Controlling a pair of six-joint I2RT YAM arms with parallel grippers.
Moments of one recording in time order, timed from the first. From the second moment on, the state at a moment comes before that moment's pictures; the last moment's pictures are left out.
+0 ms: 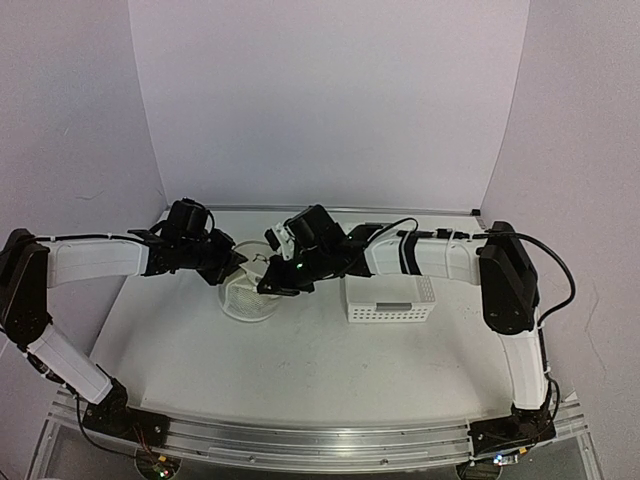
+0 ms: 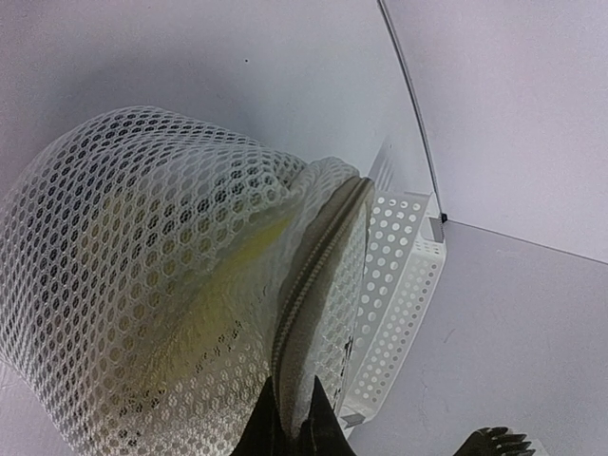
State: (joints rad) left arm -0.52 1.50 0.93 -0.09 0.19 -1.38; right arm 0.96 2.16 1.73 -0.27 -0.36 0.64
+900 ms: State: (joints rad) left arm -0.53 1.51 0.96 -0.09 0.33 -1.15; right arm 0.96 1.96 1.42 -0.25 -0.26 0.51
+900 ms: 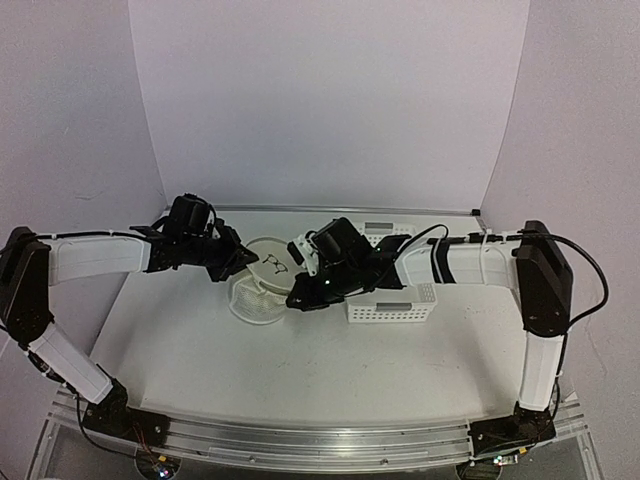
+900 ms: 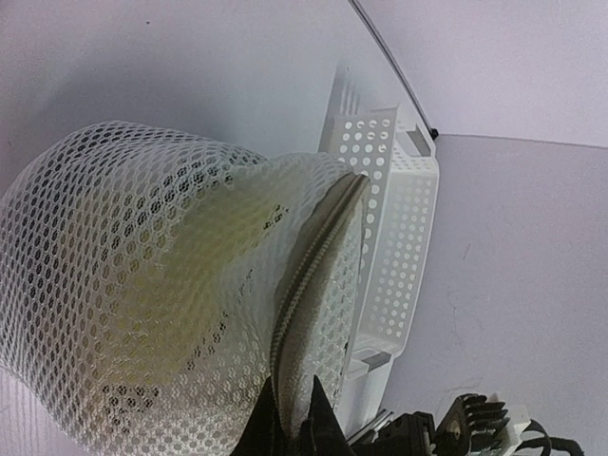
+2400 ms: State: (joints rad) left arm -0.36 1.50 1.18 -0.52 0.55 -0.60; right arm 1.00 1.87 1.35 -0.18 -0.23 0.41
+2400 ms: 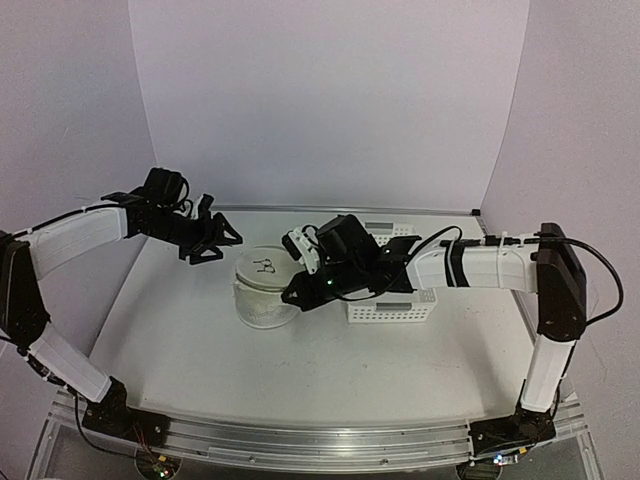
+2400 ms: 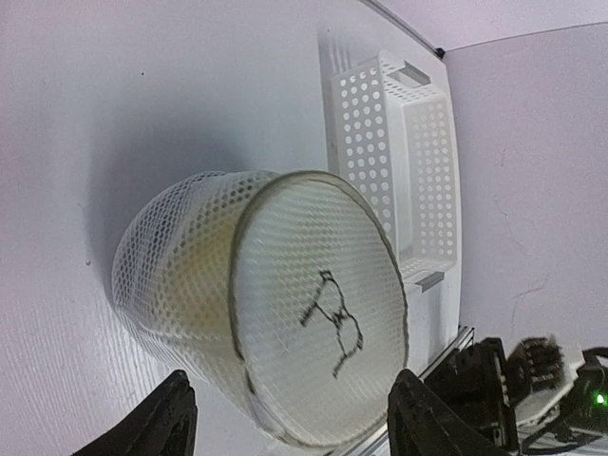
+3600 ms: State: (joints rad) left arm -0.40 1.23 0.79 -0.16 0.57 -1.23; right arm 1.03 2.03 1.63 -0.18 -0.28 0.43
